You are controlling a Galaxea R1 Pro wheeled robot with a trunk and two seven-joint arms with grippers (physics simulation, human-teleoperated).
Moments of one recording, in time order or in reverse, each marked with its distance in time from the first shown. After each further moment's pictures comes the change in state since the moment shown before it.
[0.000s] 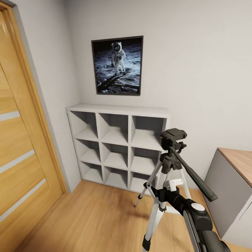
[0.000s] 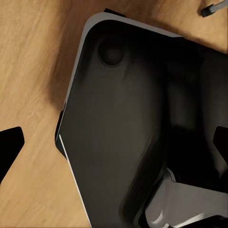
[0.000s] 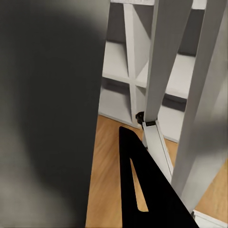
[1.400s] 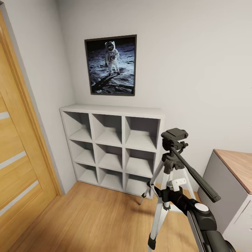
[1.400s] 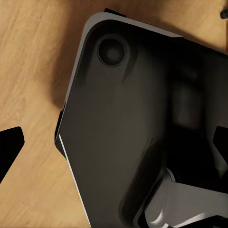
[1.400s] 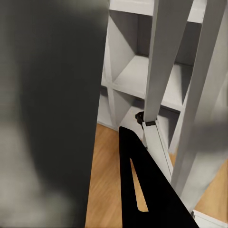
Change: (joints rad) left arm 0.000 0.000 0.001 0.000 0.003 0.000 0.000; right arm 0.000 -0.052 0.007 0.006 -0.004 -0.025 0.003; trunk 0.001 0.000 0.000
